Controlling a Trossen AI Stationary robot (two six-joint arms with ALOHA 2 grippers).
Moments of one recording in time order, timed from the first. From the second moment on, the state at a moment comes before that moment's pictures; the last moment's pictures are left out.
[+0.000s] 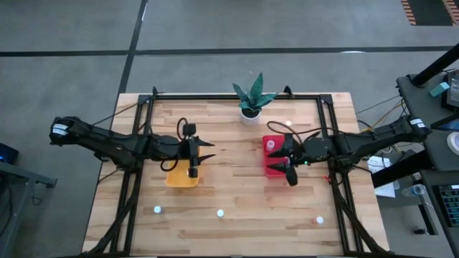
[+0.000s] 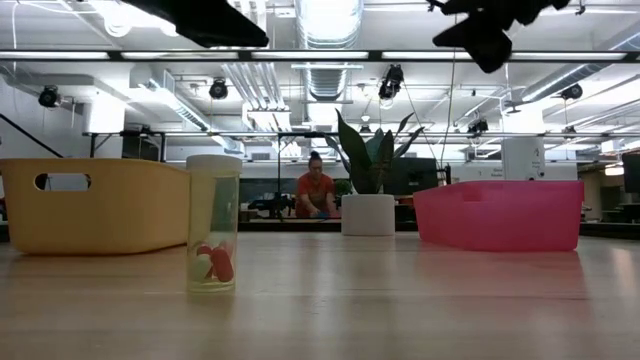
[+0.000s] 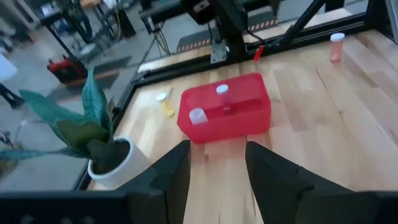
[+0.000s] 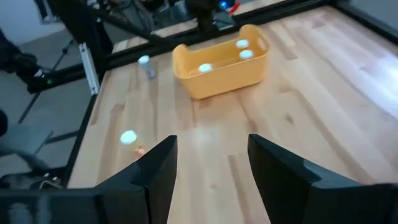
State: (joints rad) left arm -0.17 1.08 0.76 0.01 -0.35 0.20; right arm 0.24 1.02 0.75 -0.16 0.16 0.37
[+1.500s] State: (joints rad) left arm -0.19 0.89 0.61 0.30 -0.24 0.41; right arm 0.43 1.99 1.53 -0.33 0.16 0.27
